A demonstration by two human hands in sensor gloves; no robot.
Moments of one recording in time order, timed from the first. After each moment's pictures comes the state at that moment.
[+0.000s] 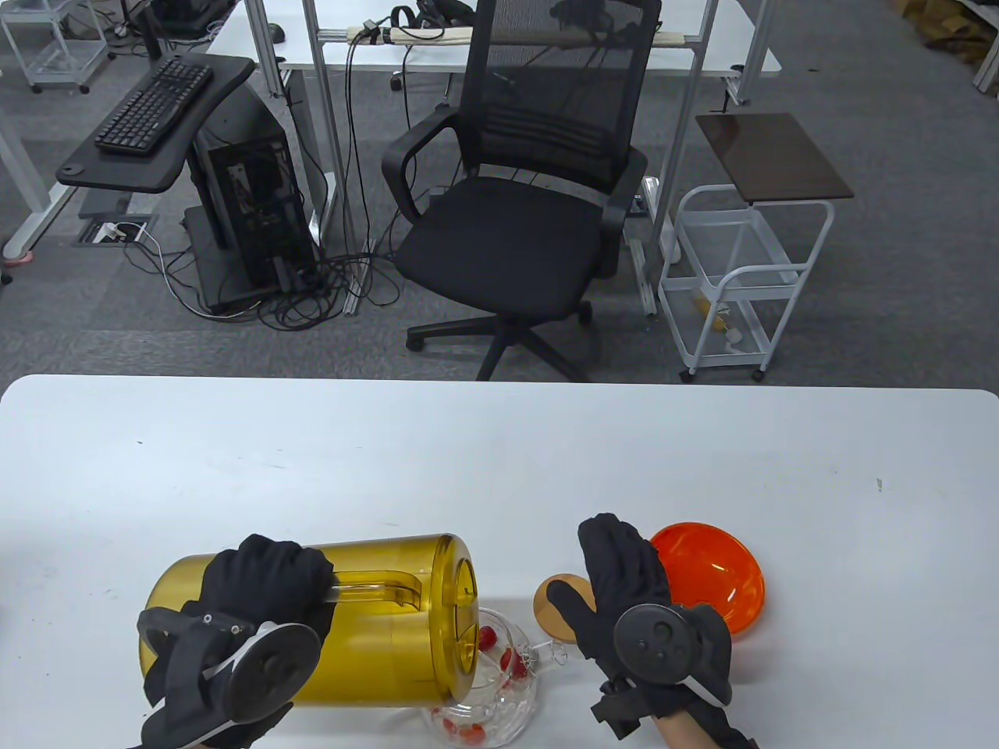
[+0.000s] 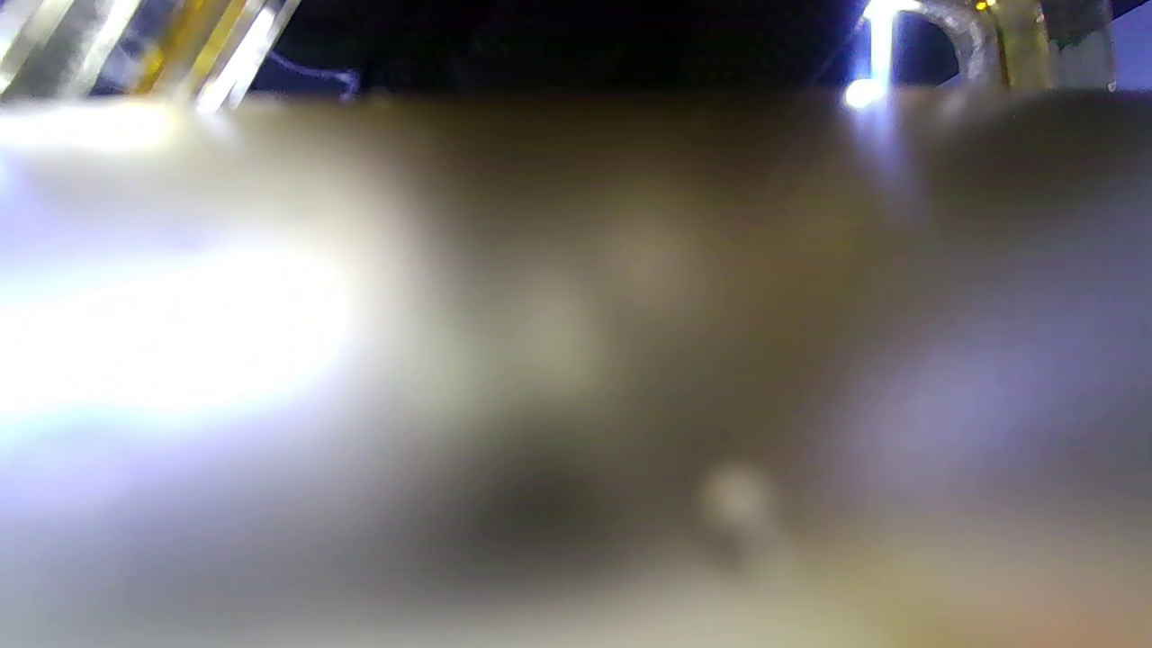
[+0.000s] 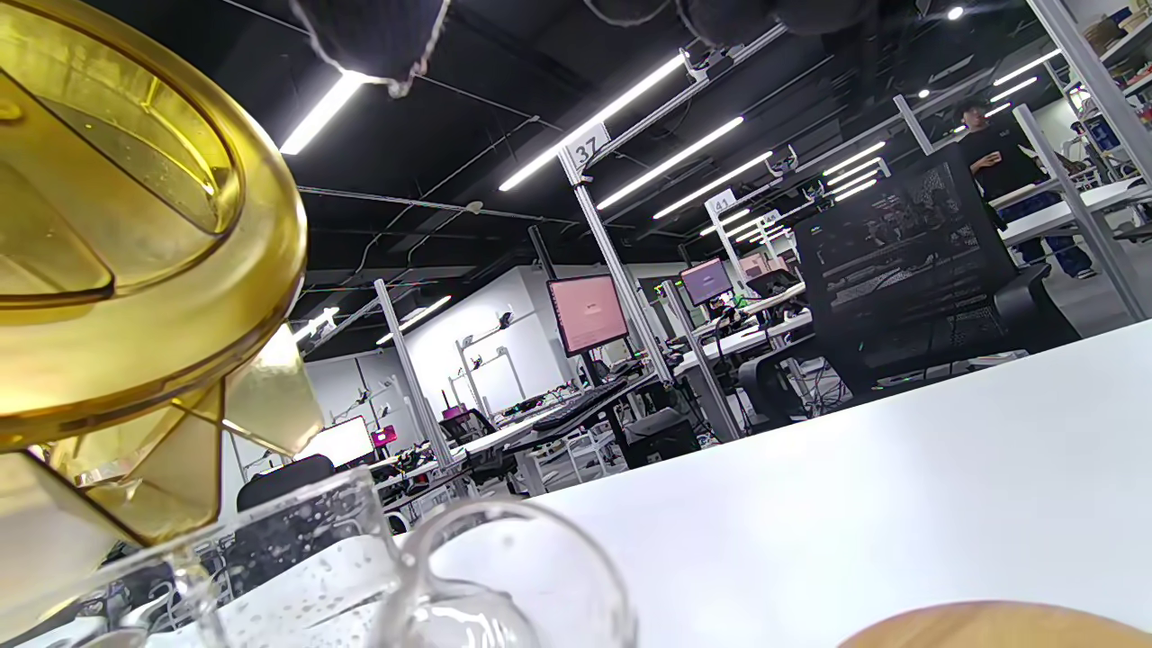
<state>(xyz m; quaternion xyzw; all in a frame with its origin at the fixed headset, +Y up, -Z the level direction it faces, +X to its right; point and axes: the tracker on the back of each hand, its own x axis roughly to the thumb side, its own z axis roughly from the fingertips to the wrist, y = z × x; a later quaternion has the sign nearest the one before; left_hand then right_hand) -0.213 -0.545 -0.229 0.22 -0.14 0.01 0.96 0.127 -0.665 -0.289 0.20 -0.16 0.93 0.26</state>
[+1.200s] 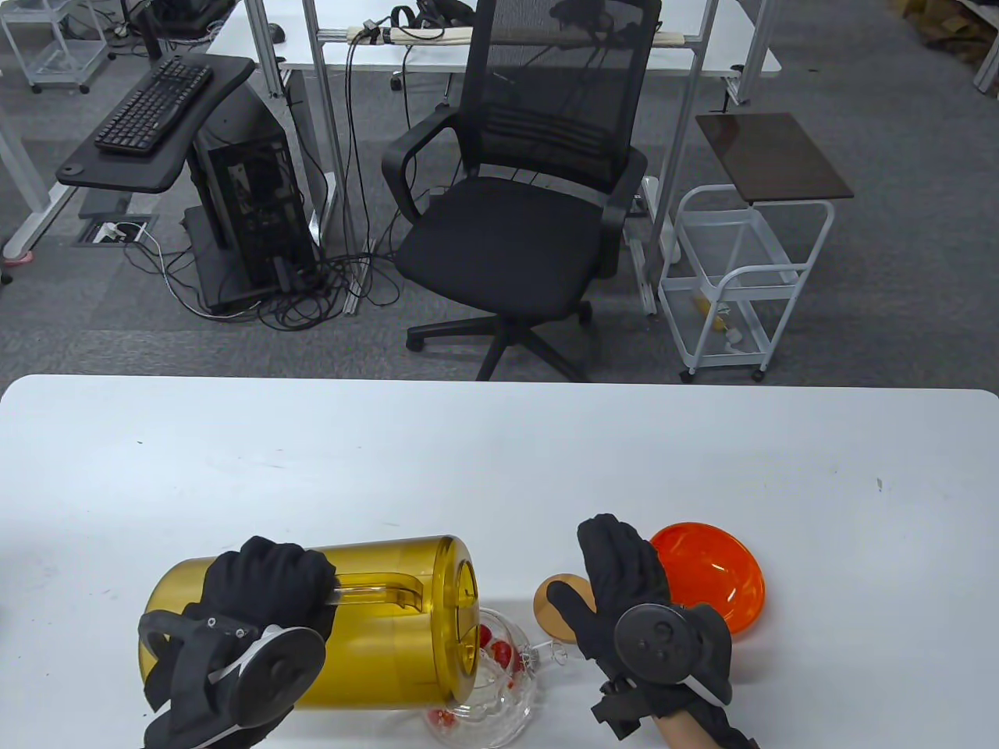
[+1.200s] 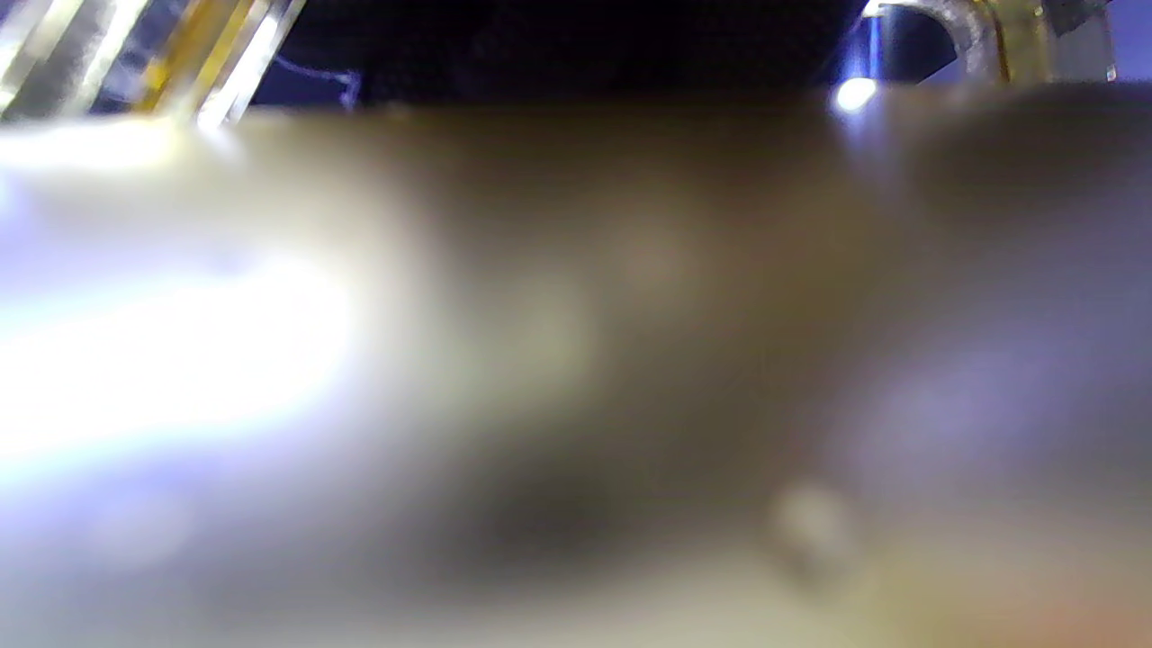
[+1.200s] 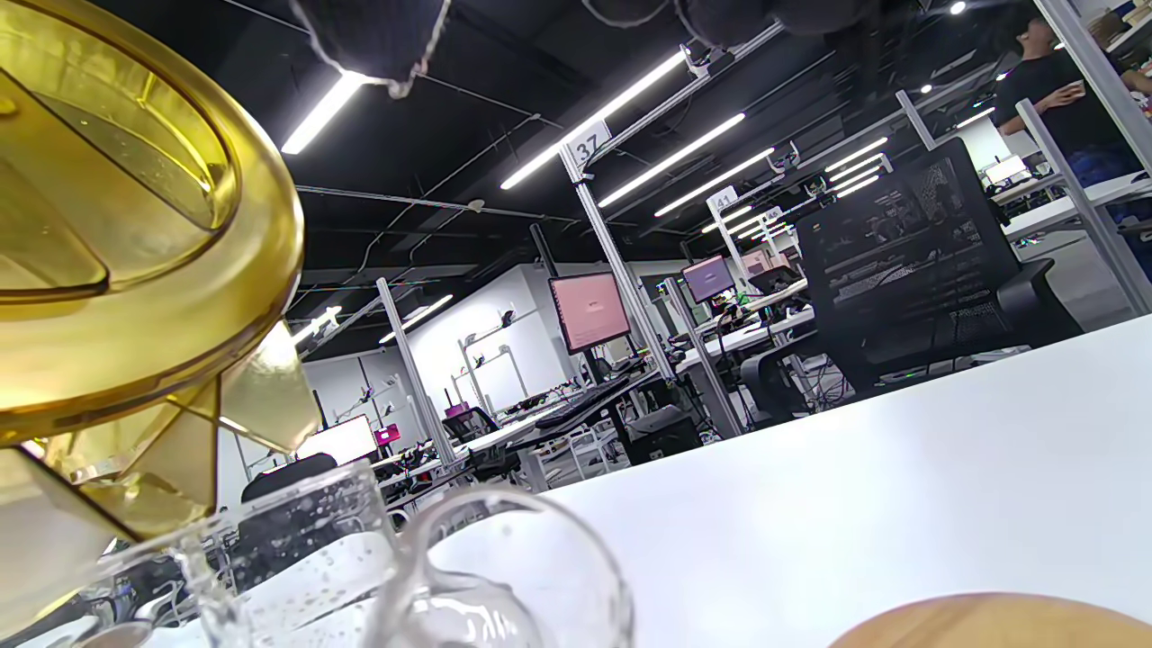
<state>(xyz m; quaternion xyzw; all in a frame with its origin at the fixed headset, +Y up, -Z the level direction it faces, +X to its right) -0.210 -0.543 -0.227 0.22 -0.14 -0.01 0.96 0.128 -0.667 -0.290 0.20 -0.16 0.93 0.26</state>
